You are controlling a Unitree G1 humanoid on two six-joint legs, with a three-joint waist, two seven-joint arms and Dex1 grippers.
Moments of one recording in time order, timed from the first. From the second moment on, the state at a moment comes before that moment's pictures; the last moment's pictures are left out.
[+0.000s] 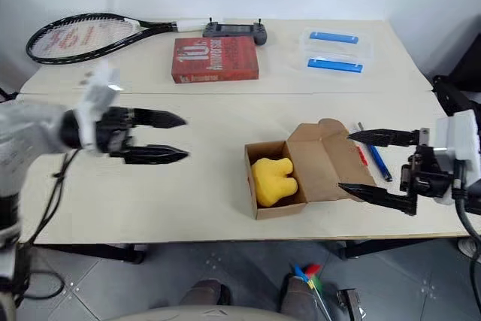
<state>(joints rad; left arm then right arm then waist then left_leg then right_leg) -0.84 0.84 -0.04 -0.20 -0.72 1.08 -1.06 -0.05 -0.98 -0.58 -0.35 0.77 0.42 1.30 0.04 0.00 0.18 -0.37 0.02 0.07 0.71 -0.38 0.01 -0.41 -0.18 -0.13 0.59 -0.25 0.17</state>
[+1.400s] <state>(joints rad) -1.18 0.17 -0.26 0.46 -0.21 0.72 -1.04 0.24 -0.86 -0.77 -0.66 0.89 0.50 1.03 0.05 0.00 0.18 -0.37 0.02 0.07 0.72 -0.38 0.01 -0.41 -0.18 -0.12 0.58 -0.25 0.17</state>
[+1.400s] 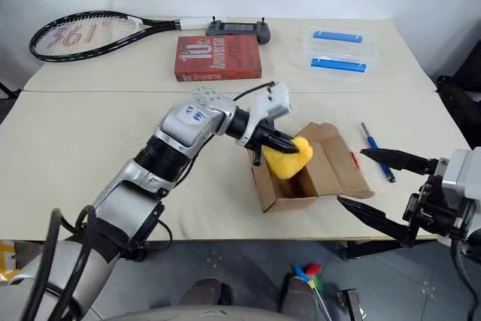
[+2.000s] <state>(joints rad) -0.20 0.62 0.59 0.05 -0.46 0.54 -0.86 -0.18 -0.67 -0.24 -0.50 0.87 0.42 1.02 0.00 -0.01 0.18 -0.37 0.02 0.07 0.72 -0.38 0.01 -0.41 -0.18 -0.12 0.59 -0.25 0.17</state>
